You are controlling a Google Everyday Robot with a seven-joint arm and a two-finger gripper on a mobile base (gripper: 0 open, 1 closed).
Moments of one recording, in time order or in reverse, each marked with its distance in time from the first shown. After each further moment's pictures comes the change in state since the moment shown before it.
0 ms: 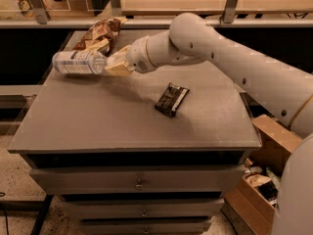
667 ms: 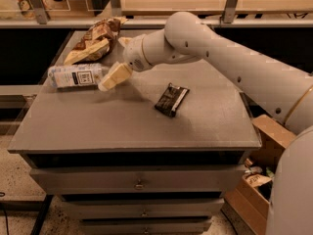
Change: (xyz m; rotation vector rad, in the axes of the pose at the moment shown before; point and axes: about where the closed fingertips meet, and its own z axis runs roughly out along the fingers) arm -0.006 -0.007 0.007 0.018 0.002 -0.024
